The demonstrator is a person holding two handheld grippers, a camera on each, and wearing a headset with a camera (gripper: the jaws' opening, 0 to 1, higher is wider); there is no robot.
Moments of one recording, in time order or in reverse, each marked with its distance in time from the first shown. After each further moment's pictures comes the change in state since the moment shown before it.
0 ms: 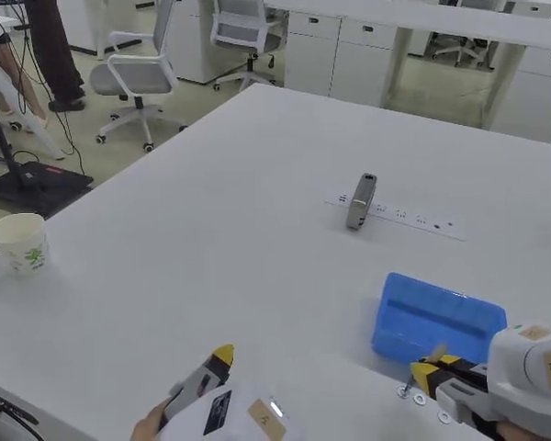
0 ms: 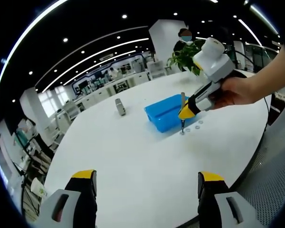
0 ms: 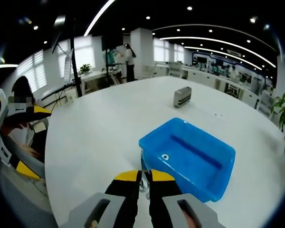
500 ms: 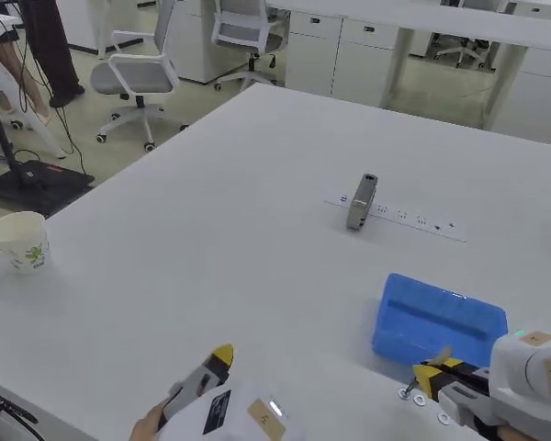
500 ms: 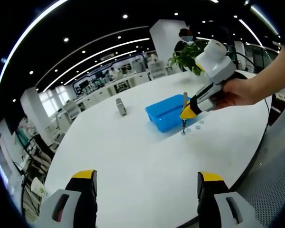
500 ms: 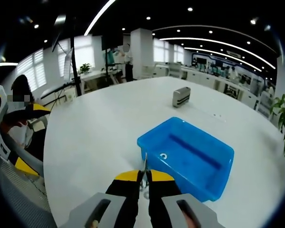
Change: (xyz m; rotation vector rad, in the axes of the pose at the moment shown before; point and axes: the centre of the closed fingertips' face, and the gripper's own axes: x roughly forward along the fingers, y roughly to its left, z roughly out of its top) left arm 0.000 0.001 0.000 -0.005 -0.002 0.006; right arm -0.001 -0.002 -0.001 -0.003 0.000 -0.001
